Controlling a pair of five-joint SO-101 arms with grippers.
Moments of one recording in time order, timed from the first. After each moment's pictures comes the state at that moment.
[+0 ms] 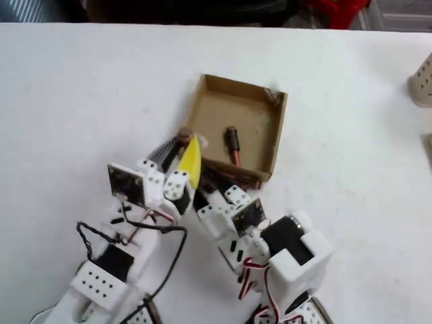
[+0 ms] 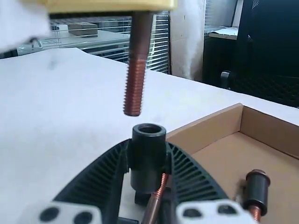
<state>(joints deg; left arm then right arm) 22.6 -76.4 92.6 -9.8 14.7 -36.7 13.6 92.3 -95.6 3.6</state>
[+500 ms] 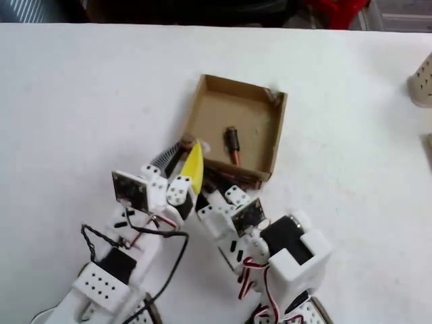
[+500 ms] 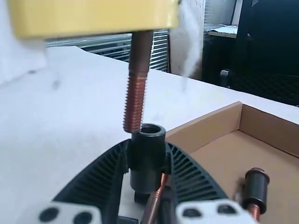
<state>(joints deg) 24.4 -77.0 96.4 -12.9 14.9 -36.7 13.7 92.4 -95.6 3.6</state>
